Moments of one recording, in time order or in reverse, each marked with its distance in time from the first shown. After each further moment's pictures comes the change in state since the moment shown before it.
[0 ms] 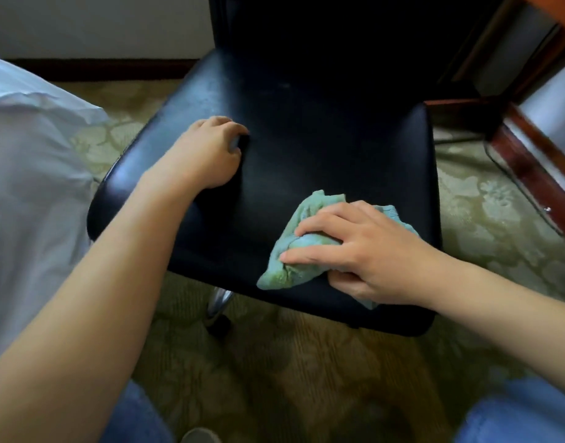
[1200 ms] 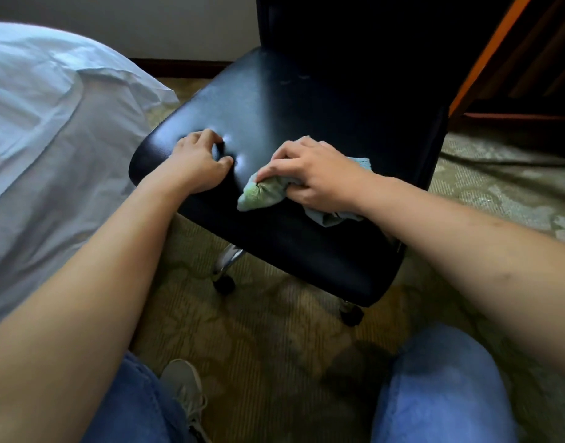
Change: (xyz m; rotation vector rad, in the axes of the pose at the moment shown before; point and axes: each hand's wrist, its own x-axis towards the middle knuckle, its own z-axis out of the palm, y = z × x) left_hand -0.099 0.068 0.014 -0.045 0.108 -0.581; right_hand 0.029 0.055 0.000 0.202 0.055 -0.116
